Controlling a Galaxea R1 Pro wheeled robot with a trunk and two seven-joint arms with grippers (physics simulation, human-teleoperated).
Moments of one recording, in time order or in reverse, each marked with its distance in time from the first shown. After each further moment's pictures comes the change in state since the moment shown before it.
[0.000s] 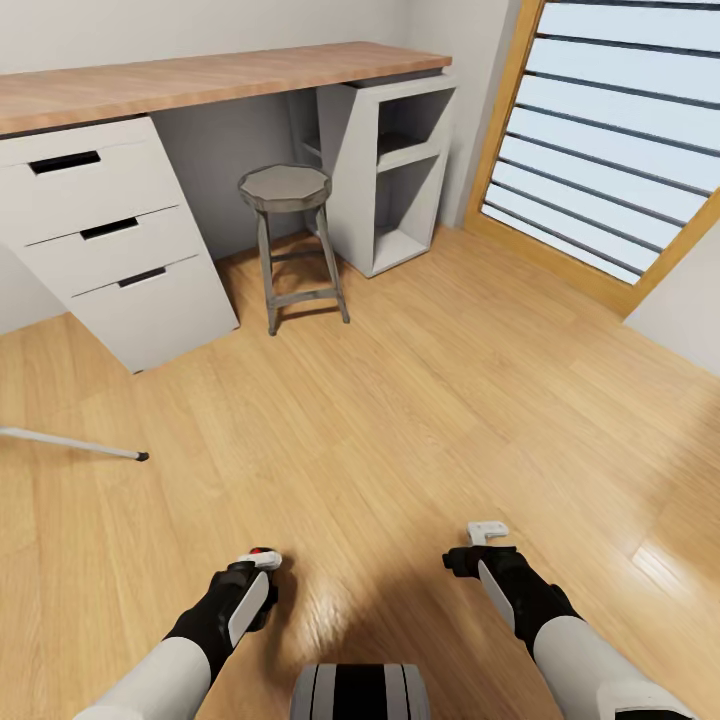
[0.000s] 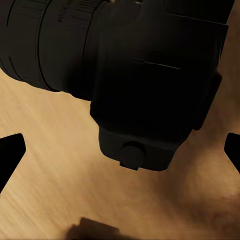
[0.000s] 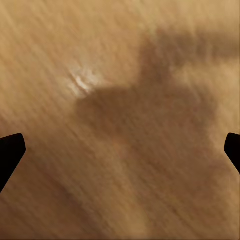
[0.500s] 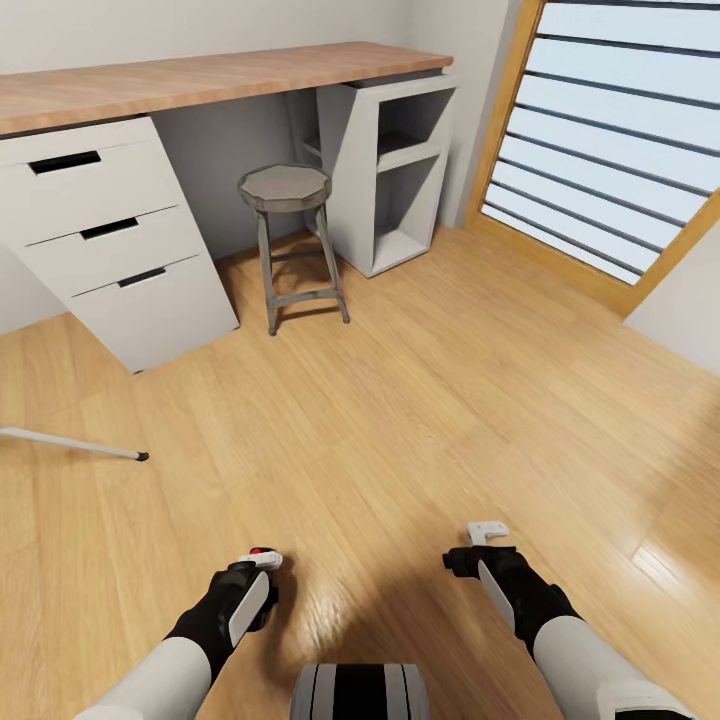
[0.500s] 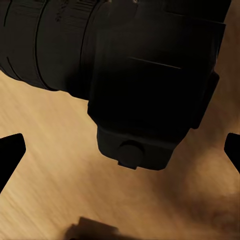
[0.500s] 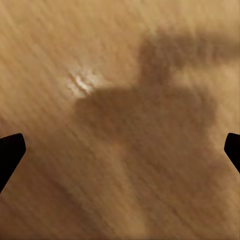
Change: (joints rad) left arm 0.000 -0.001 0.000 0.000 0.000 0.002 -0.001; right arm 0.000 0.000 0.000 0.000 0.002 0.000 0.000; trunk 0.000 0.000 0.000
